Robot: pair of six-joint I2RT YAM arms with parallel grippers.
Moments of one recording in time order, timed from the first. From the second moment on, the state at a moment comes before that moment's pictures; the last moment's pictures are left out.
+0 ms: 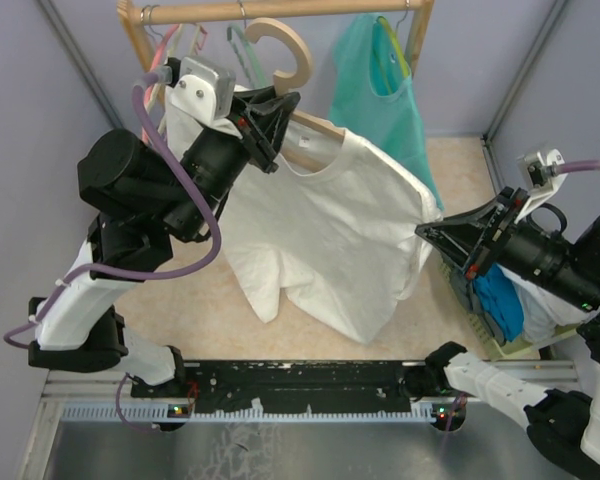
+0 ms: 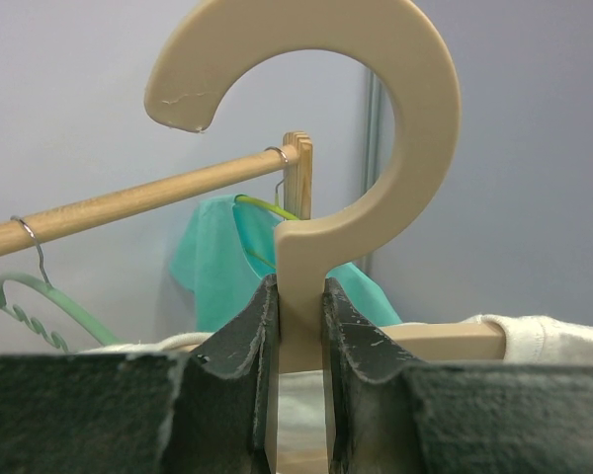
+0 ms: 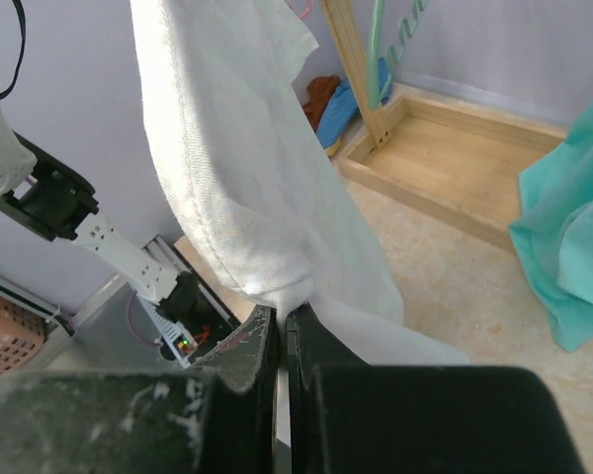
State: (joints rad) left arm -1.26 1.47 2.23 -0.31 -0.57 0.24; right arm 0.56 0.88 1.93 -1.11 -0.31 0.32
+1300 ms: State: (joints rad) left arm -1.26 1.49 2.19 -0.35 -0.51 0.15; right arm 0.56 0.94 2.37 -1.21 -0.31 0.31
